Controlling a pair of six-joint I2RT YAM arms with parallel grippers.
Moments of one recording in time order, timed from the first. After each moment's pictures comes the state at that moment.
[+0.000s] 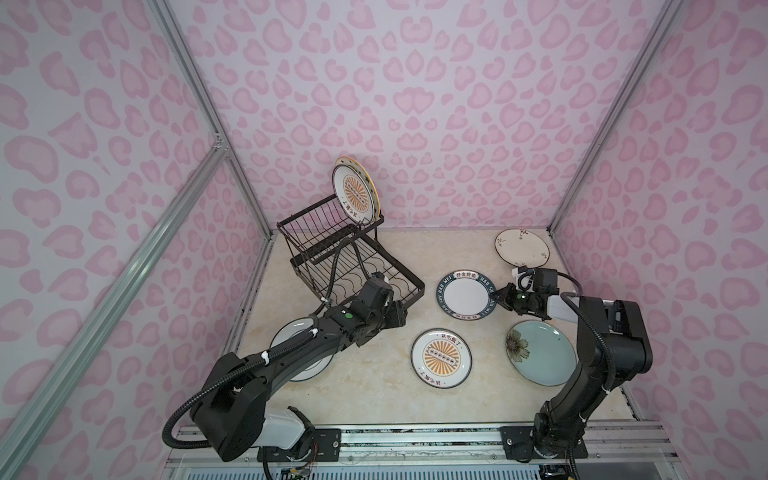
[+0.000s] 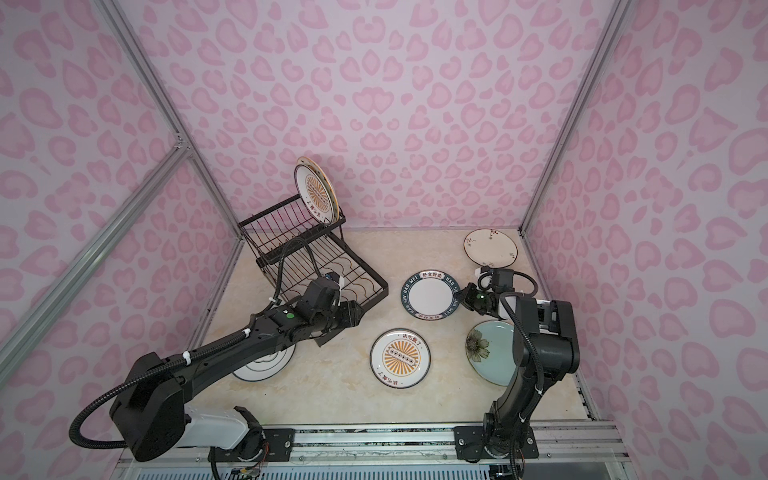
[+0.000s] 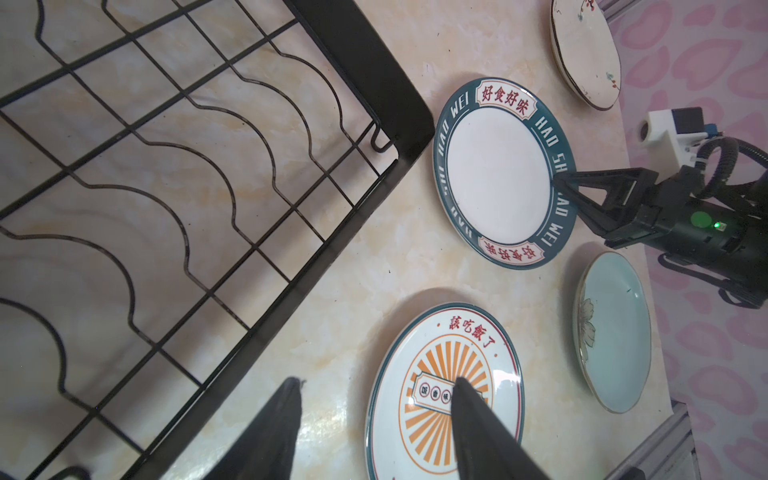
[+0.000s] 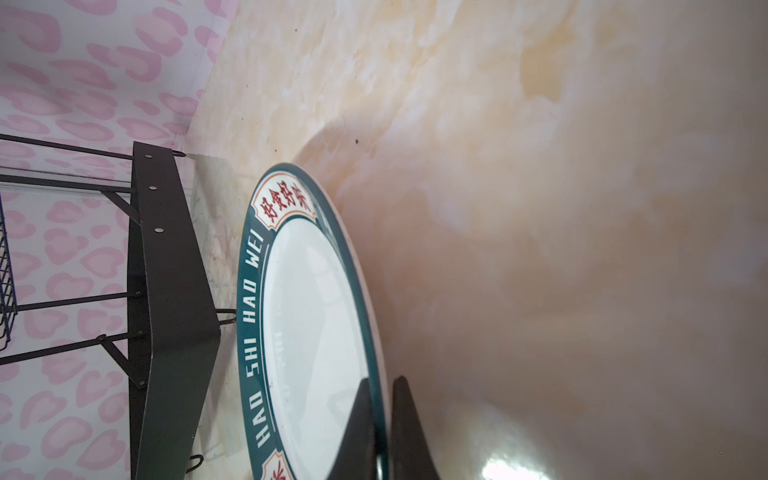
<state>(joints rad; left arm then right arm) -0.69 1.39 0.92 -0.32 0.03 -0.71 -0.15 1.81 0.87 0.03 -0.66 0.47</state>
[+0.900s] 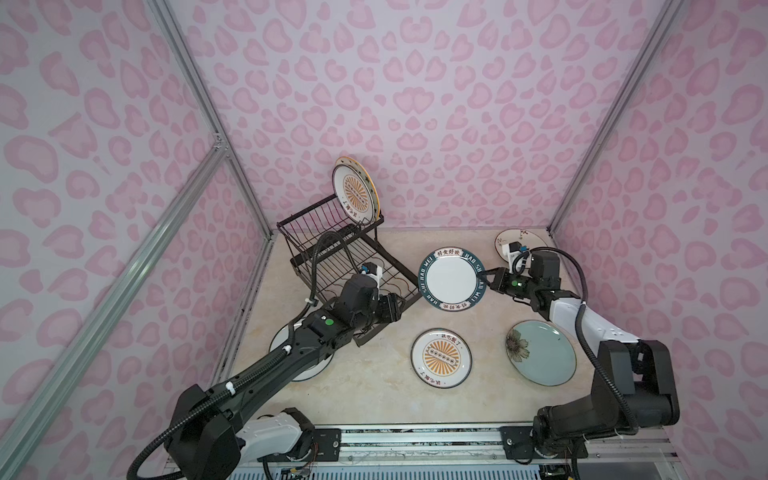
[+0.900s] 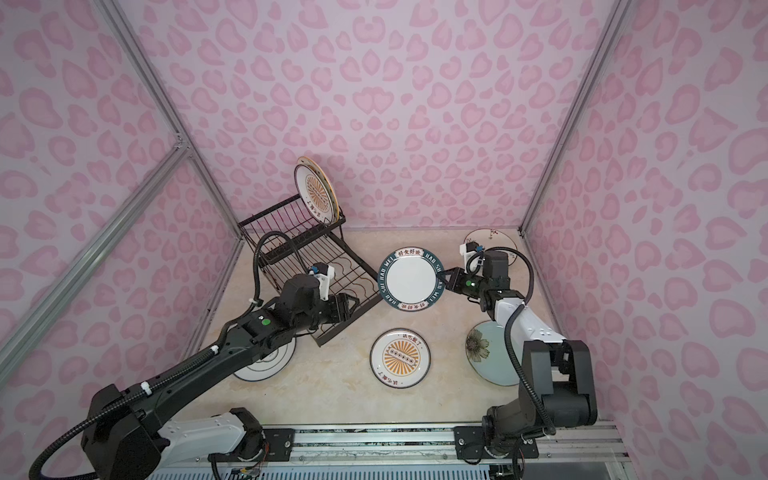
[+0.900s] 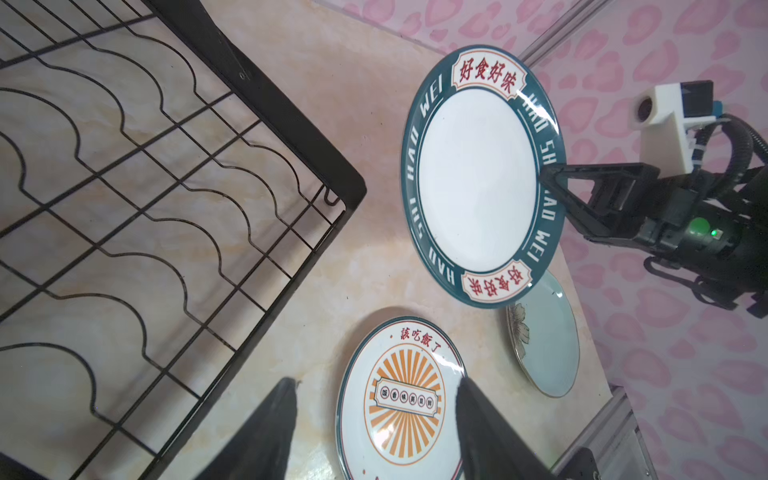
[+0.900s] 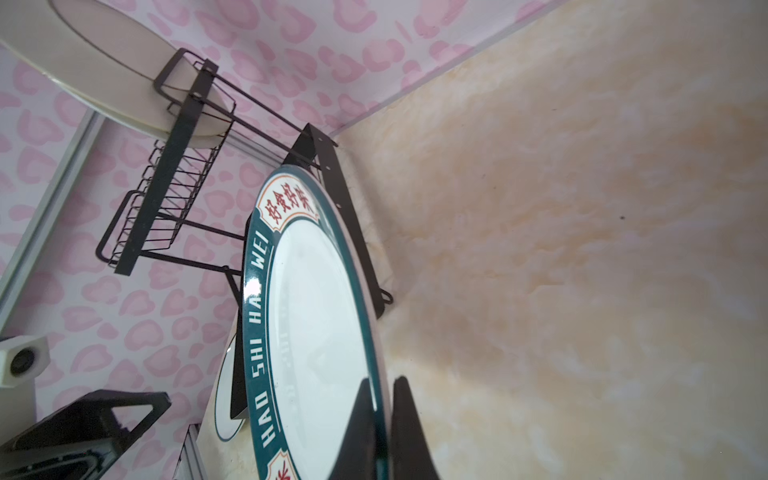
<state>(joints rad) -0.66 1.20 0.91 -0.32 0.06 -0.65 0.02 1.48 0.89 0.01 -0.73 0.49</state>
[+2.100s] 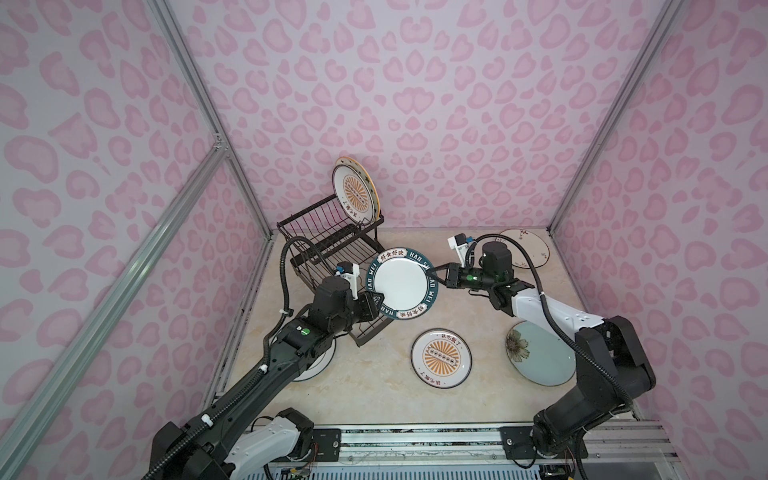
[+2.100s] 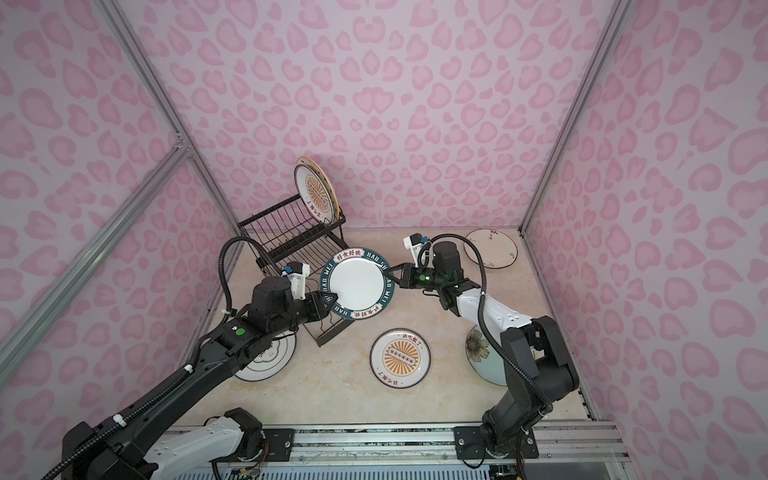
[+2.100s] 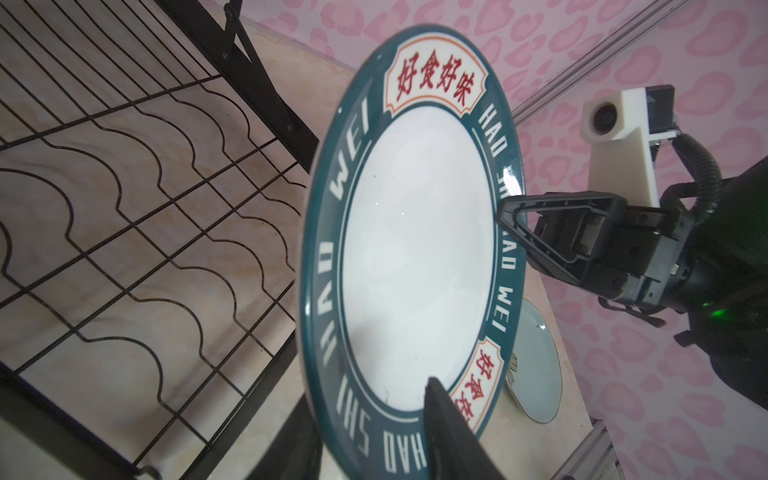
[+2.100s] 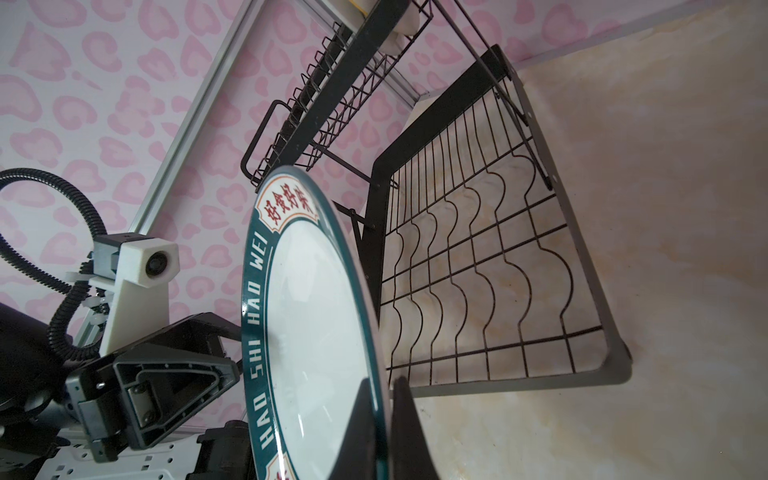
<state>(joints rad) -0.54 1.05 0.83 -0.30 0.12 -0.65 0.36 1.61 1.02 0.23 -0.80 0.64</state>
